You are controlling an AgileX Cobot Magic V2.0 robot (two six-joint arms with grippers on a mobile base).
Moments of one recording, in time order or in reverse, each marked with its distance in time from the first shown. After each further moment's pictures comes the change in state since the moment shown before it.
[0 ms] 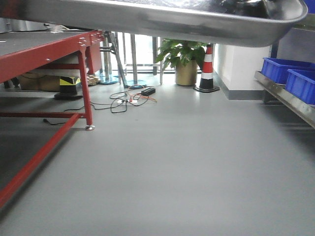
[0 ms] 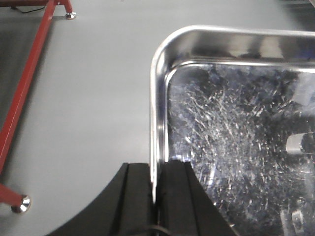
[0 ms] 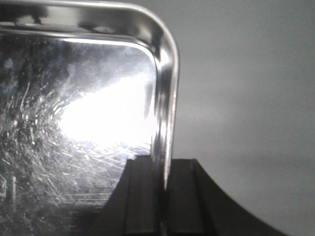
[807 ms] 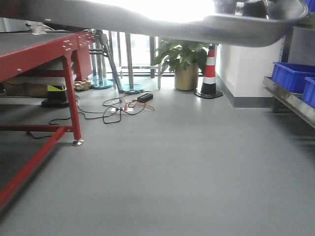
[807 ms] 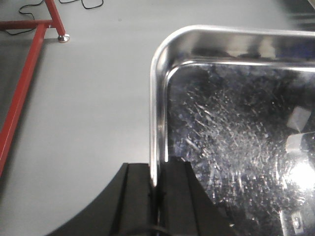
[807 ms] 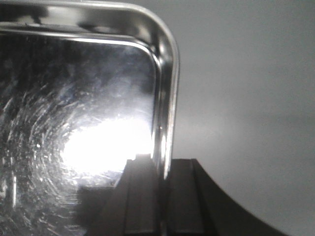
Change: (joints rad) left arm 0.000 0.000 0.000 0.000 0.000 0.000; right arm 0.000 0.000 0.000 0.000 0.000 0.000
